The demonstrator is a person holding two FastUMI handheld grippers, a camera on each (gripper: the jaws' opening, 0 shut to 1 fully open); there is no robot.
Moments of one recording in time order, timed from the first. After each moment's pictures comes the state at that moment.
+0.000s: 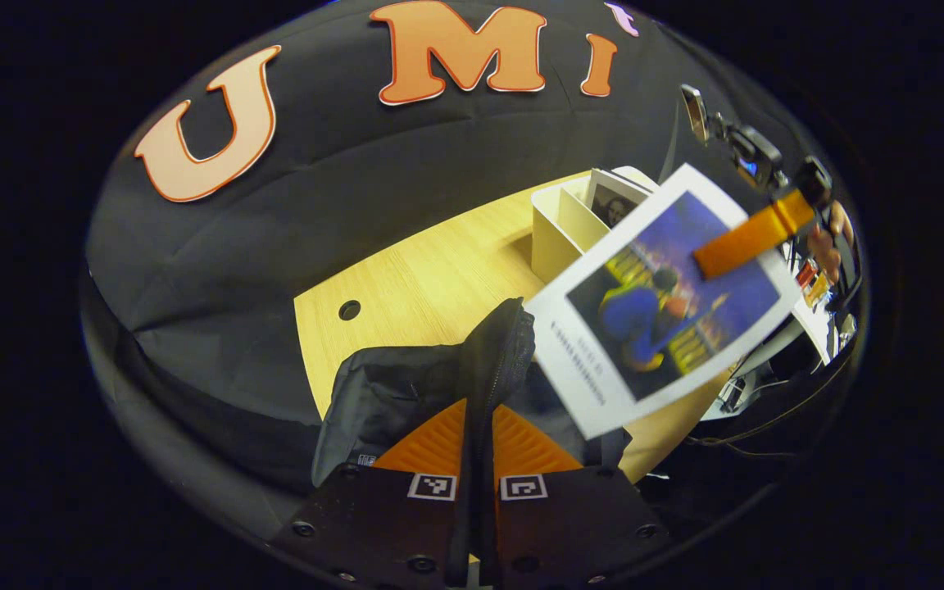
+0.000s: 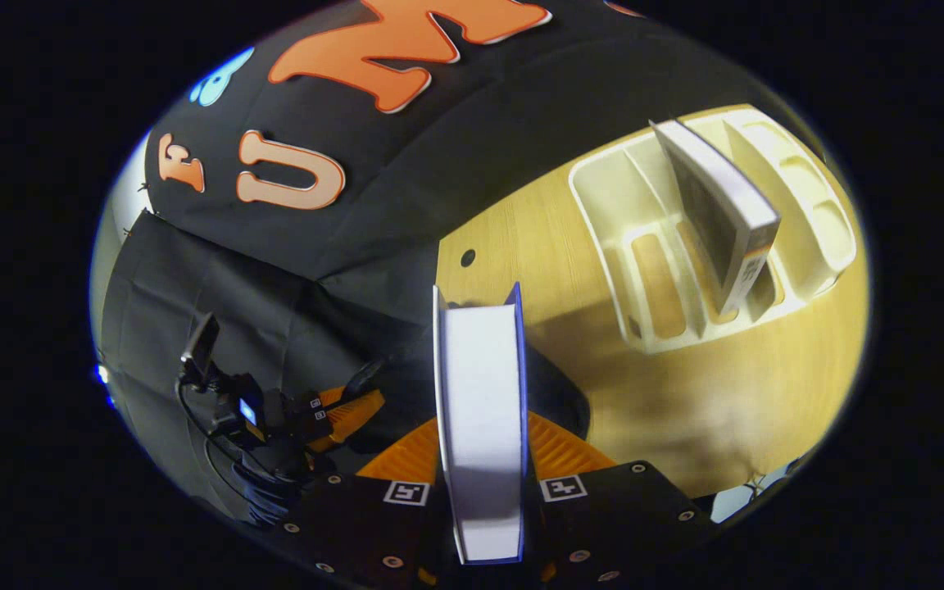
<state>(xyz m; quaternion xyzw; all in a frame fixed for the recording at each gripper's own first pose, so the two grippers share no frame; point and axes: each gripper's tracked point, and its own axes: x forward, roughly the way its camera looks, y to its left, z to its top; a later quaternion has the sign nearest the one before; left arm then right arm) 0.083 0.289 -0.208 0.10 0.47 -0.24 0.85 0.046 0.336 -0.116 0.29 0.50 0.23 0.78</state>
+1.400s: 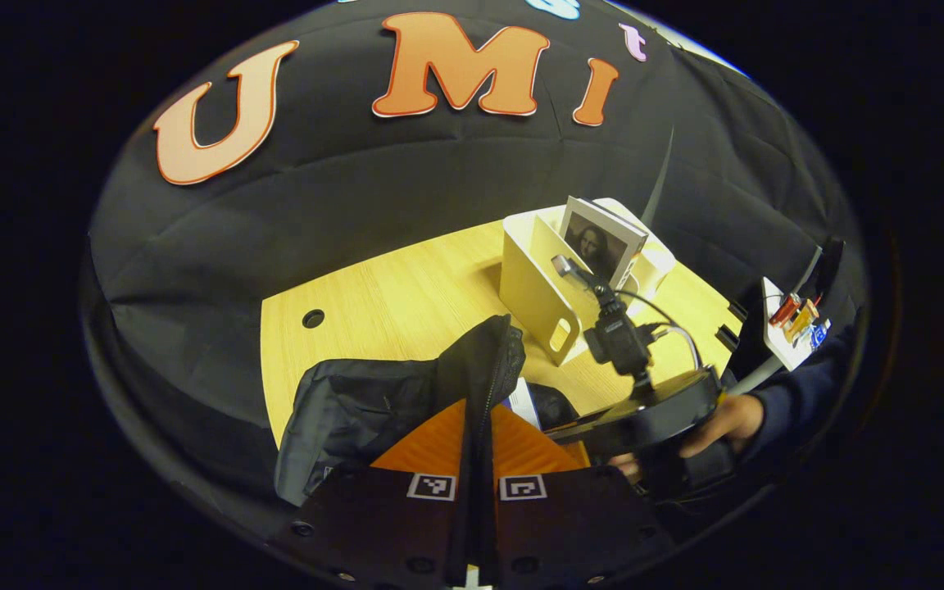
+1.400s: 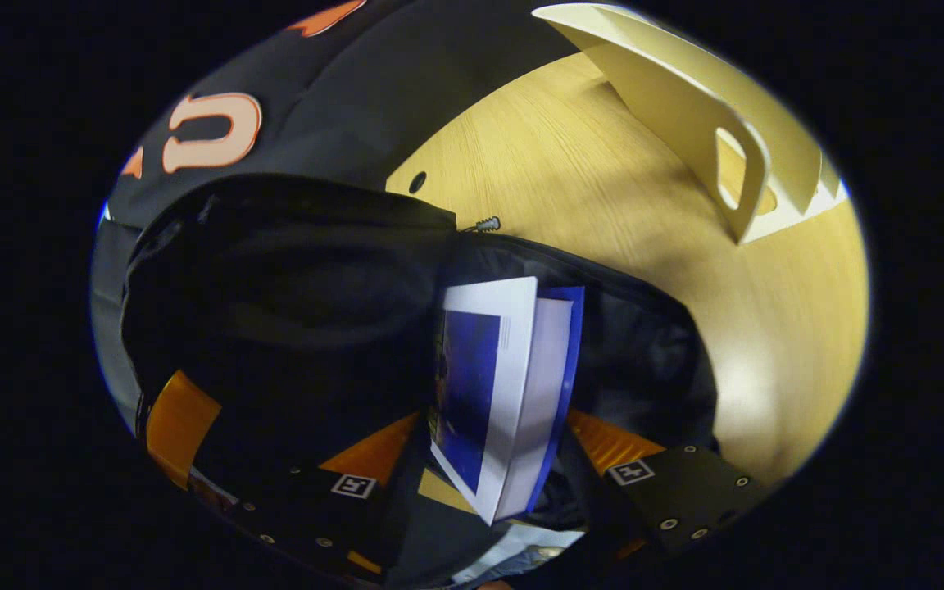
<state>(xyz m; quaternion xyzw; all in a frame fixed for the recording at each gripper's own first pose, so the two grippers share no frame) 0.066 0.245 -0.225 0.04 0.43 -0.26 0.87 0.046 0.447 -0.286 0.25 0.55 0.19 0.77</state>
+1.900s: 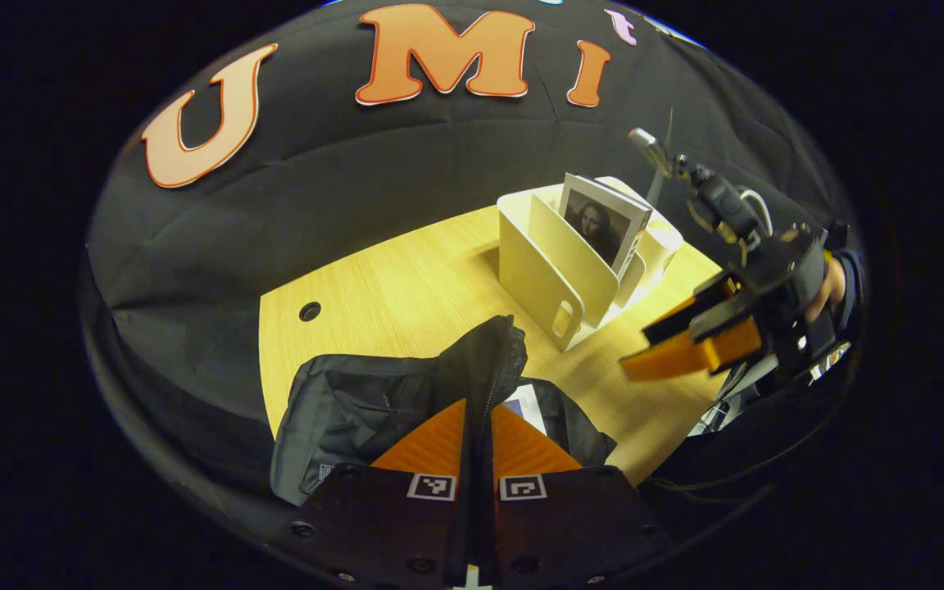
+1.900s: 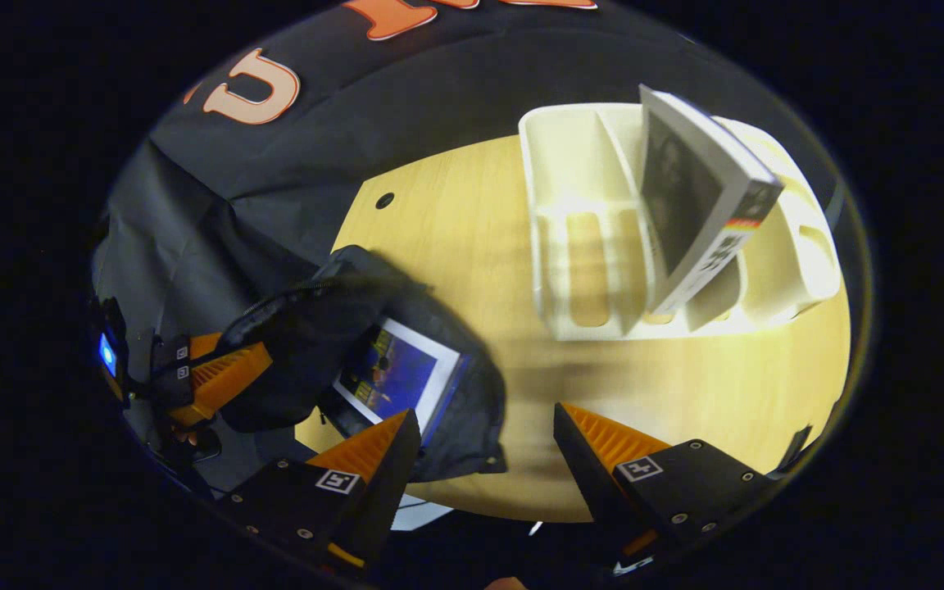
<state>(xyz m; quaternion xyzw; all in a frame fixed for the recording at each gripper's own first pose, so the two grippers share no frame) 0.057 0.232 -0.247 0.07 0.44 -0.25 0.86 0.071 0.270 -0.199 0.06 0.53 0.16 0.83</state>
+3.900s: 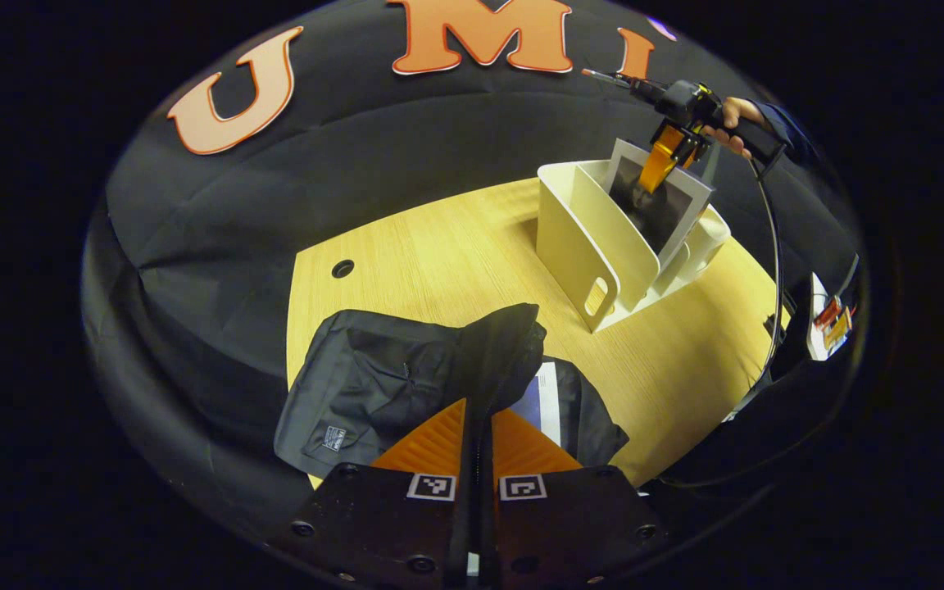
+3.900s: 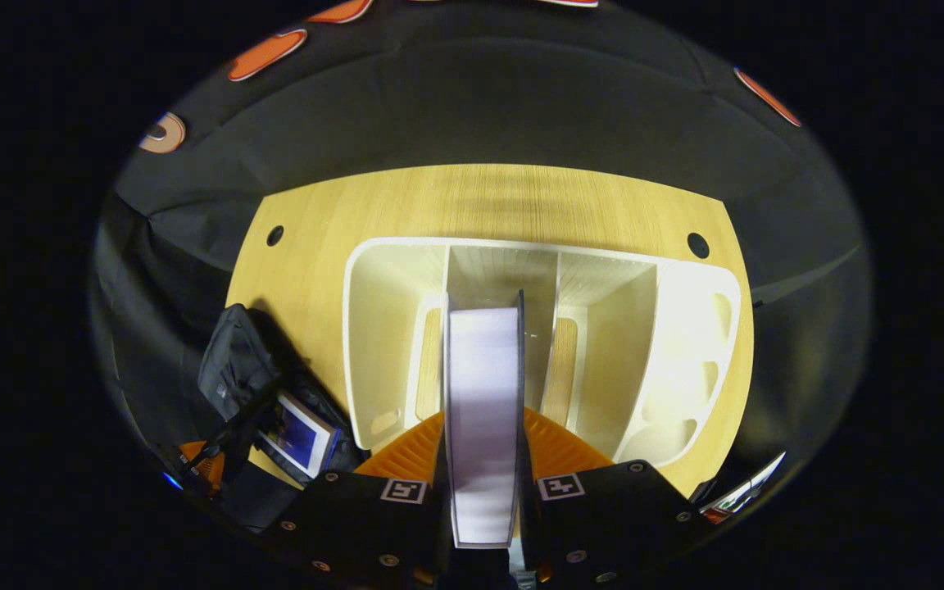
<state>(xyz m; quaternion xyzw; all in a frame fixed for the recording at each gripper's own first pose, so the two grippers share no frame) 0.045 0.246 -0.259 0.08 0.49 -0.18 0.85 0.249 0.159 -0.136 -0.03 0.58 0.07 0.81</state>
